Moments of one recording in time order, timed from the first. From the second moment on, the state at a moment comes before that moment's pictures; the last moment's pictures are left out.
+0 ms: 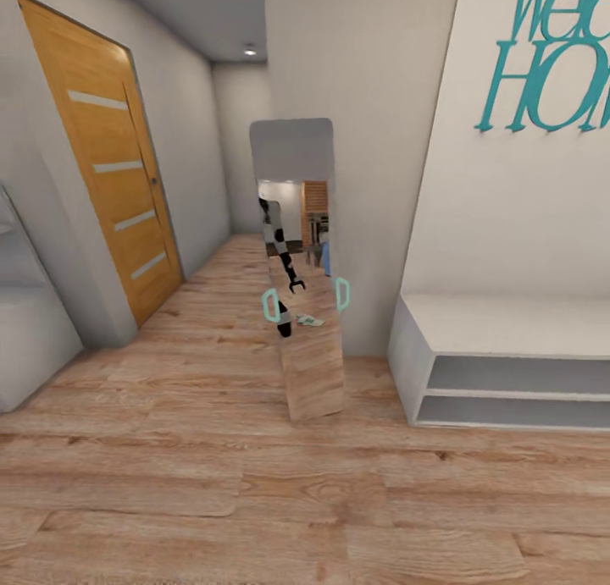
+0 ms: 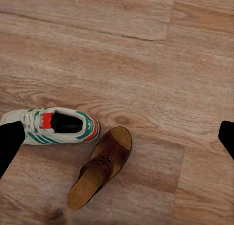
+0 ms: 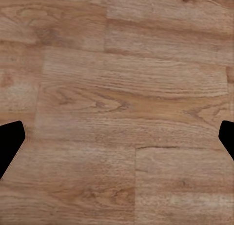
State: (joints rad) left arm -0.18 0.09 0.15 -0.37 0.06 -0.20 0.01; right arm -0.04 -0.13 0.00 -0.57 0.00 -0.19 0.00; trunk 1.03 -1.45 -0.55
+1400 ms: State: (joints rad) left arm -0.18 0.09 0.15 -0.37 0.06 -0.20 0.01; right arm -0.04 -0.13 0.00 -0.57 0.00 -0.19 0.00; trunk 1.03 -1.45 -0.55
